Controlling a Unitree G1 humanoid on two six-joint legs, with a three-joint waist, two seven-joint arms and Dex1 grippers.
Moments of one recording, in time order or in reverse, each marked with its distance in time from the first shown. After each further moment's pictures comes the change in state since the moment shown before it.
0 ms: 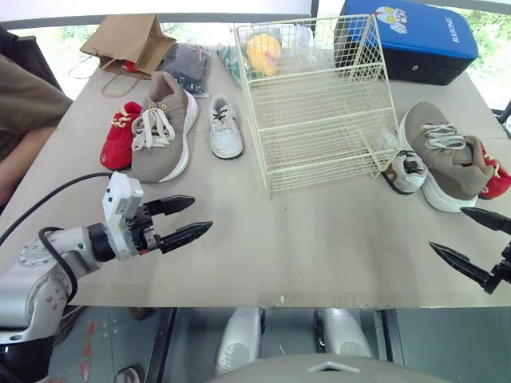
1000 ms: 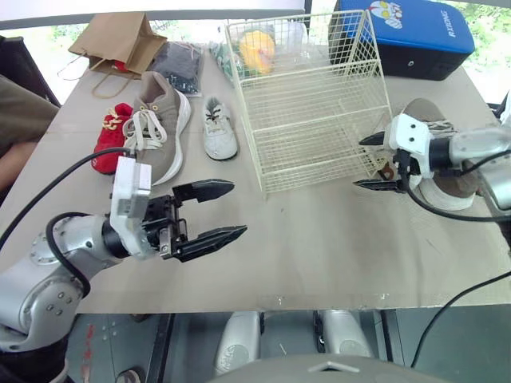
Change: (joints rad) left arm -0.049 -0.060 0.030 -0.311 -0.211 0.019 0.026; right arm -1.237 -0.129 0.998 0.770 -0.417 -0.180 0.235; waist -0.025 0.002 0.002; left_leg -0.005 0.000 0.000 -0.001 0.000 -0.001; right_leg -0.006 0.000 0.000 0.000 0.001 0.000
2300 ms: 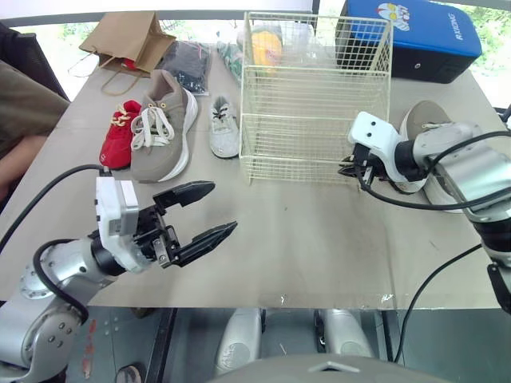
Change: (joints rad) left arm 0.146 -0.073 0.029 -0.036 0.082 -0.150 0.105; right arm -0.047 0.076 0.060 -0.471 -0.015 0.828 -0.239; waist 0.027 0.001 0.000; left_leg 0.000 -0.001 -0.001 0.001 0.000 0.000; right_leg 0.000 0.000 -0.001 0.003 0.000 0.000
